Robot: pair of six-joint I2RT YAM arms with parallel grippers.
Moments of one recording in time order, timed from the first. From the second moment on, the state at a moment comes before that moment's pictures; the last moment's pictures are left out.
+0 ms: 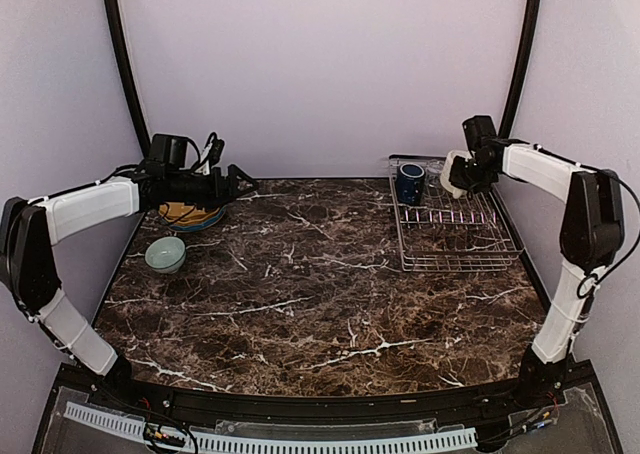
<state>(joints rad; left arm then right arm) -0.30 1.56 1.18 -0.18 0.54 -0.44 0.18 1.86 1.58 -0.58 0.20 0.44</state>
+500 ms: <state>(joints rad) -0.30 1.61 1.17 -0.02 0.73 -0.55 0.21 1.47 1.20 -0.24 -0.25 0.43</state>
